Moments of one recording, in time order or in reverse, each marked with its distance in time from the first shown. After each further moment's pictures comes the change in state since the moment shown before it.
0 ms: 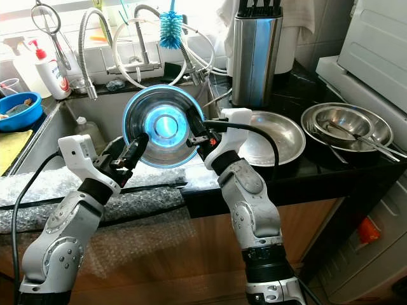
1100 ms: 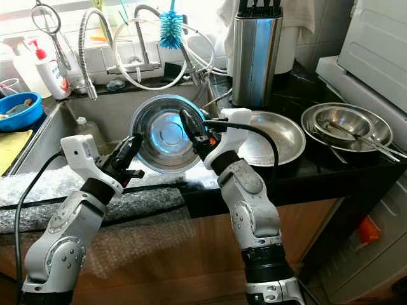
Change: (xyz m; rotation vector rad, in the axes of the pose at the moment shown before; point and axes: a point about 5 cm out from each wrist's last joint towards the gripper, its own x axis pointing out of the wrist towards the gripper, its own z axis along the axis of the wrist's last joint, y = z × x) left arm 0.001 -0.003 -0.002 -0.007 0.002 -0.010; right arm 0.000 0.001 0.000 0.007 -0.003 0.003
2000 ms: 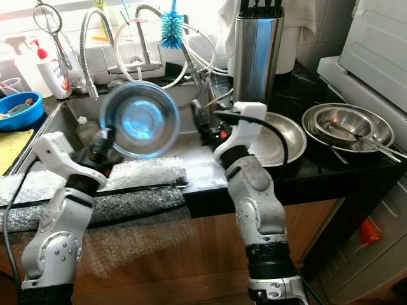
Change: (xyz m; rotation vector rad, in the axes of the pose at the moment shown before) left arm -0.004 0.040 0.020 -0.136 -0.213 0.303; right arm -0.005 -0.021 0.019 -0.065 -0.085 -0.192
